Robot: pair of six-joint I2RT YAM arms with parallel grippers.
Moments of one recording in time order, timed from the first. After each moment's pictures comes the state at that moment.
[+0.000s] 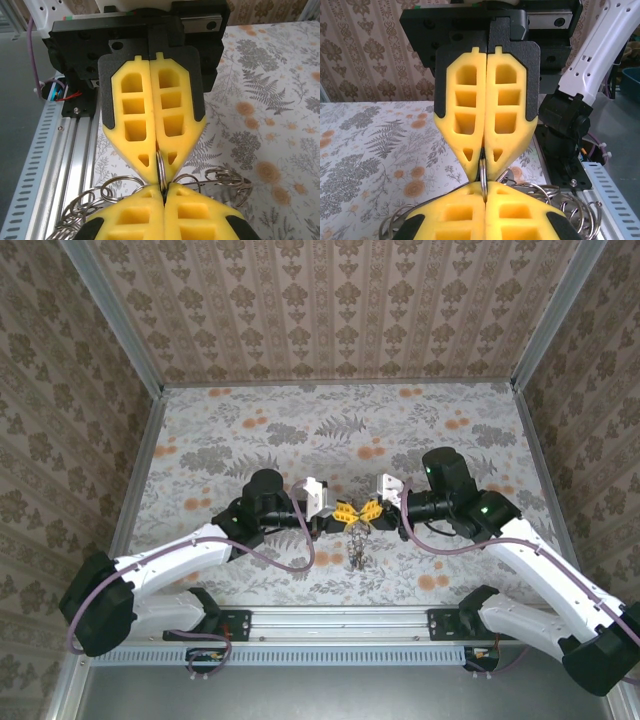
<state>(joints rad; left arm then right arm) -0.89 1.17 0.65 0.36 0.76 0.15 0.54 0.98 0.90 -0.58 -0.73 -0.52</state>
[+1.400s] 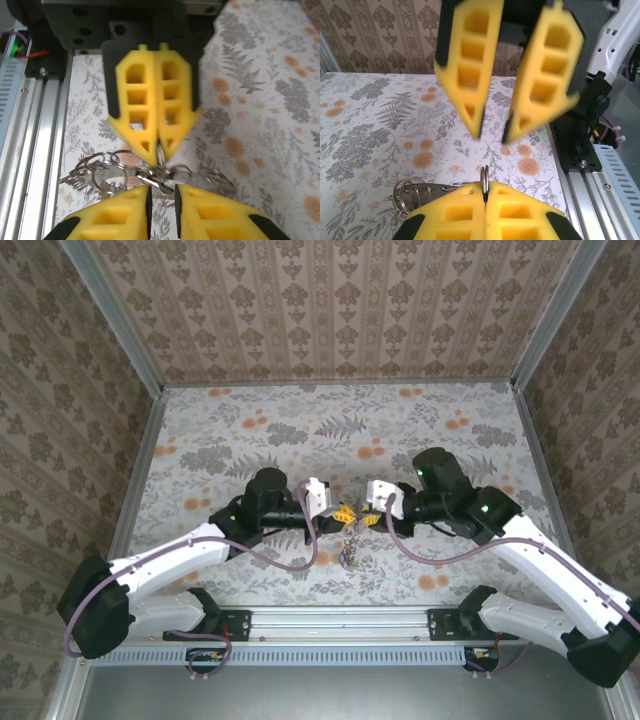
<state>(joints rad) -0.89 1.14 0.66 0.20 0.68 0.20 0.60 0.97 0.99 -0.72 -0.51 -0.63</state>
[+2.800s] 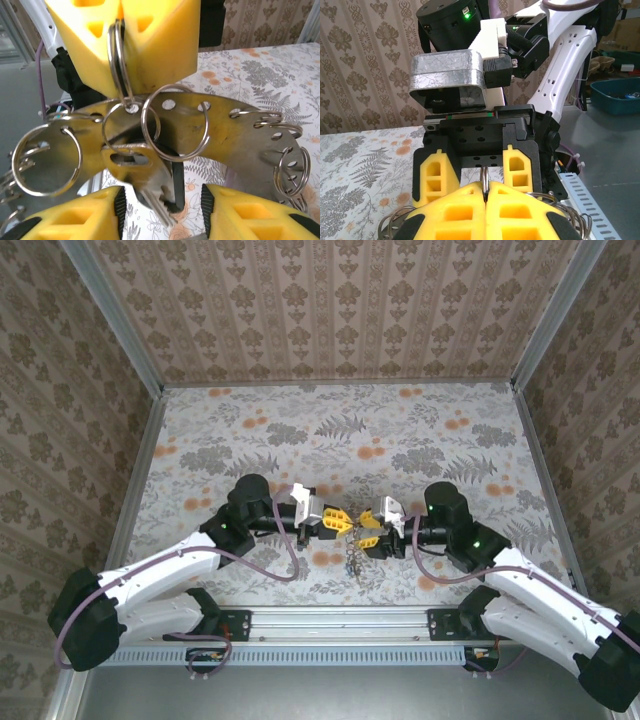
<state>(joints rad) -0.88 1.06 0.61 0.39 0.86 0.12 0.63 0.82 0.53 -0.08 -0.71 -0.26</state>
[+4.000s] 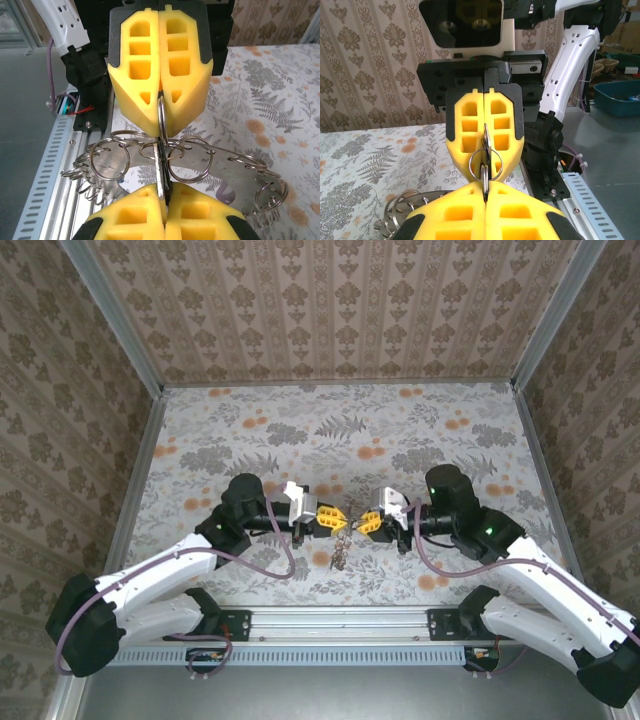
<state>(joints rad) -0.84 1.04 0.59 0.39 0.88 0.12 0.63 0.86 0.80 -0.47 -0.69 -0.42</state>
